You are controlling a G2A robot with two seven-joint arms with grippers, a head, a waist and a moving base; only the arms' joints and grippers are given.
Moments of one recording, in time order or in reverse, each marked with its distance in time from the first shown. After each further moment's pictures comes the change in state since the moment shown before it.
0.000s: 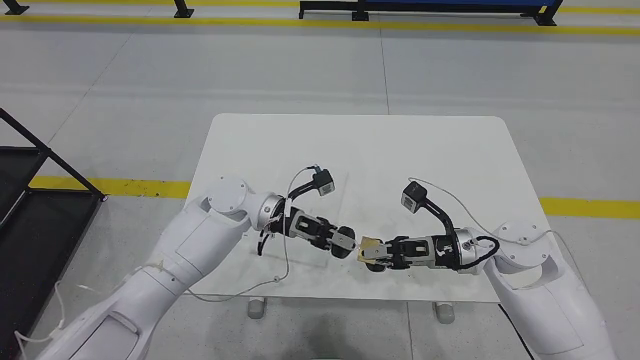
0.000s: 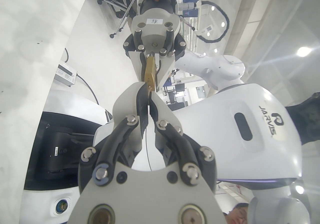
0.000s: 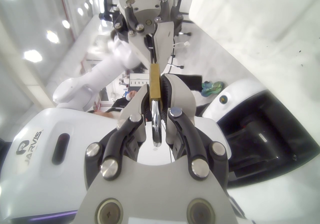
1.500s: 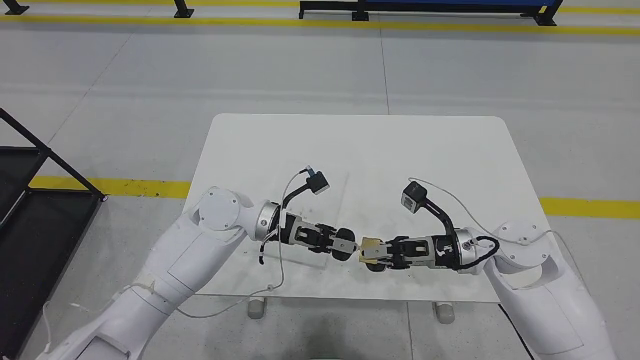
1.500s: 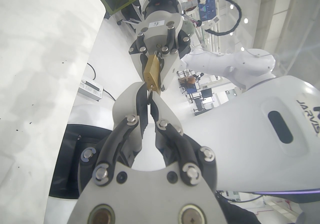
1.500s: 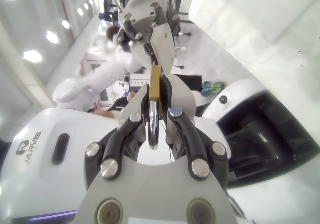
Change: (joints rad) left arm 0.114 0.027 -0.087 -0.149 0.186 -0.098 0.136; right arm 0.000 0.000 0.000 0.000 0.000 0.000 0.000
